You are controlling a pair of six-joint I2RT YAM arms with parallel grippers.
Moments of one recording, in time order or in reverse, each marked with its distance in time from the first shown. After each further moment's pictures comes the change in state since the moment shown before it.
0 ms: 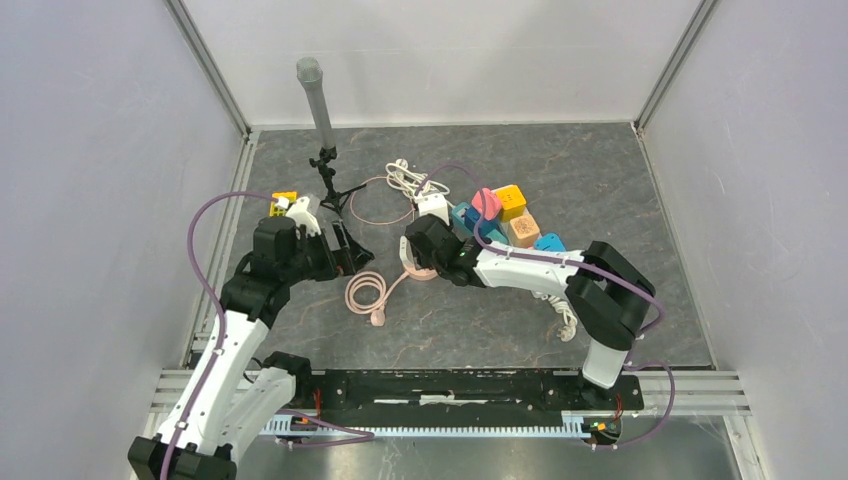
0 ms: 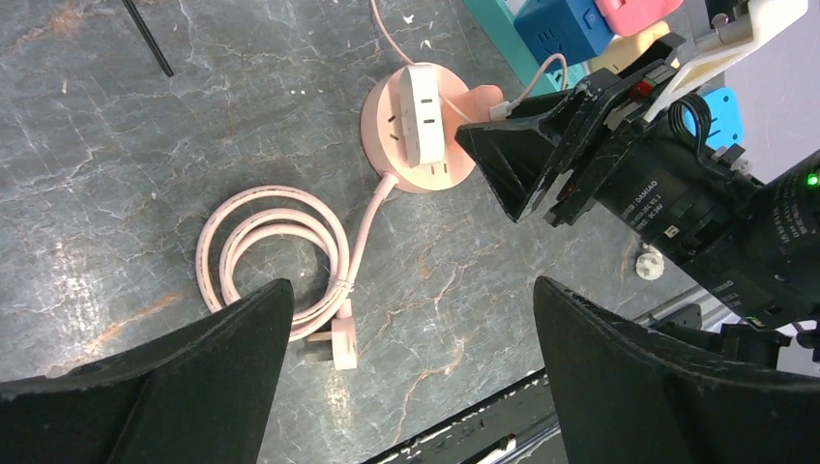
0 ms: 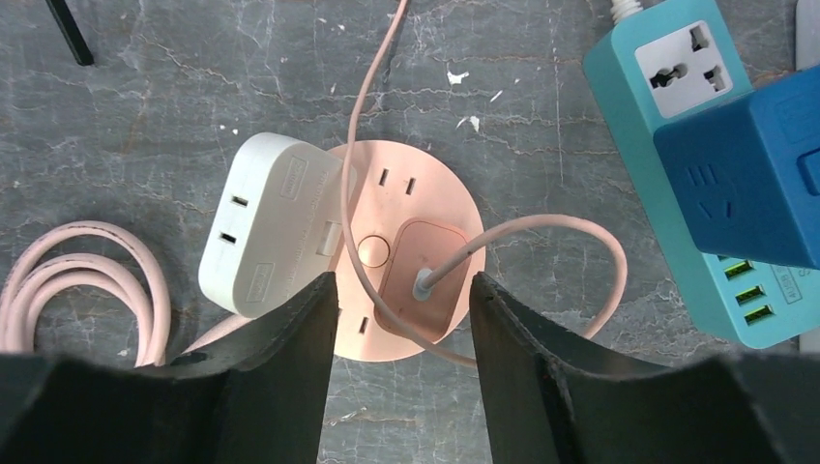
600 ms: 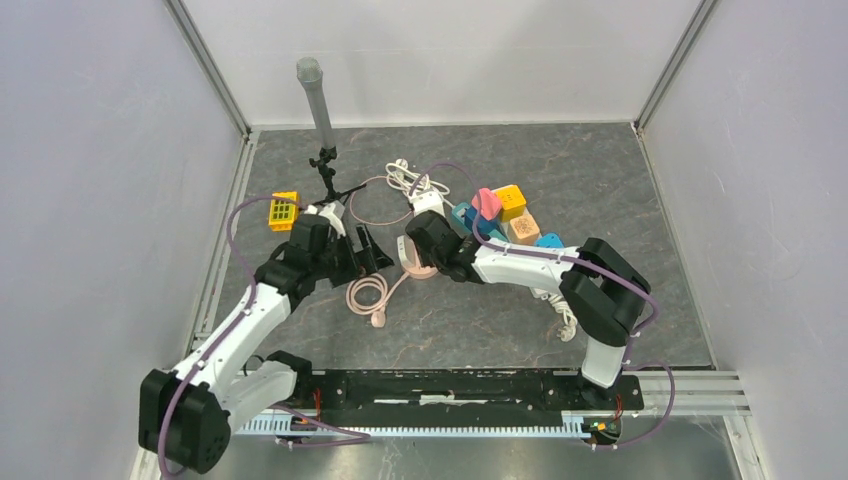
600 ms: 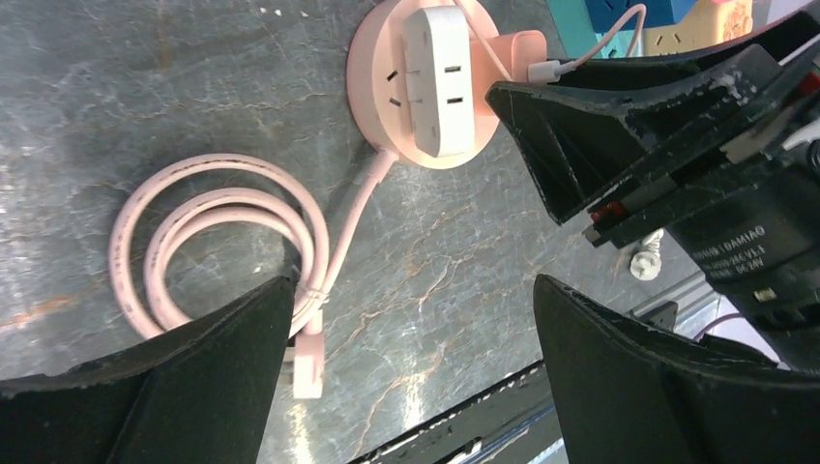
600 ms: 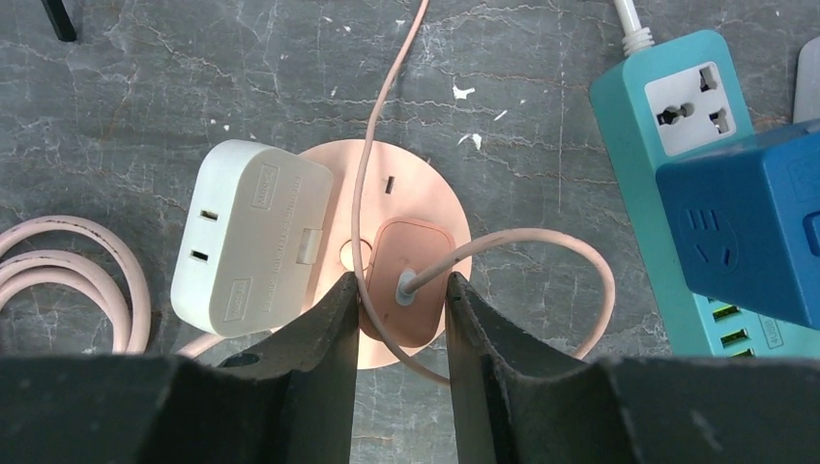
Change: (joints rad) left arm -0.089 0.212 -0.093 0.161 -0.010 -0.161; right arm -0.021 0.038 0.015 0.019 -0.048 -0.100
